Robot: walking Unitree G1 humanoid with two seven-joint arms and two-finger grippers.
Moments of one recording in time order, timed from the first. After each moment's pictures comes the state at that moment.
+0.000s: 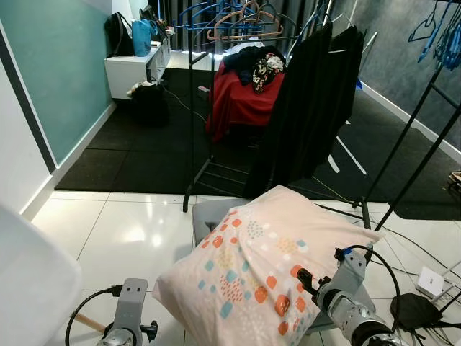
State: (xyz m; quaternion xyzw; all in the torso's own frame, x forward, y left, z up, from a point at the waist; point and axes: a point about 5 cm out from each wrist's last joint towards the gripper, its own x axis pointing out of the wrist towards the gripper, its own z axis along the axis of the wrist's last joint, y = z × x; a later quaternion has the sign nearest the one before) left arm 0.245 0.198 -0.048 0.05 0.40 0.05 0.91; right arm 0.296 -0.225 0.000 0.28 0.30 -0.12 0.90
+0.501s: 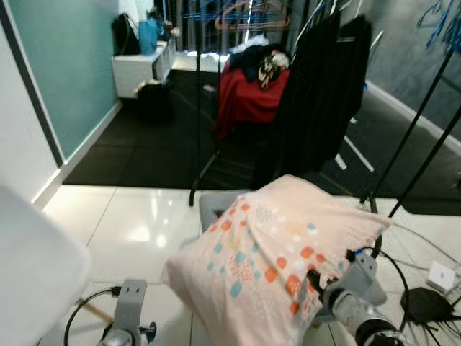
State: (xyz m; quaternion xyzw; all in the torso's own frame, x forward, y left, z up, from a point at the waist) left arm 0.243 0.199 -0.048 0.05 0.40 0.05 0.91; right arm 0.292 -0.237 0.000 0.30 0.31 -0.18 0.88
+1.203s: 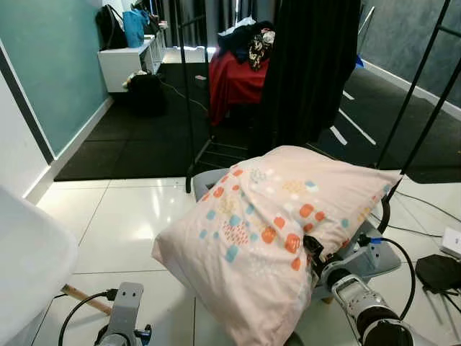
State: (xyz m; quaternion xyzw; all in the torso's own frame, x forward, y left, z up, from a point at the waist) left arm 0.236 0.210 -0.050 0.08 0.39 0.05 0.92; right arm 0.318 -0.231 0.033 0.47 0.16 -0.06 0.87
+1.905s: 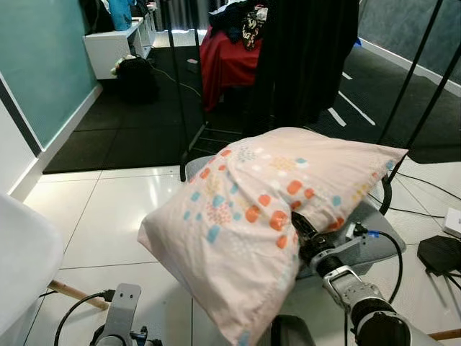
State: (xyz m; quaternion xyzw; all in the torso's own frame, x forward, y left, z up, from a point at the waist) left arm 0.234 0.215 -0.050 0.09 0.39 0.05 0.91; right arm 0.332 -0.201 0.056 0.56 0.09 0.10 0.82
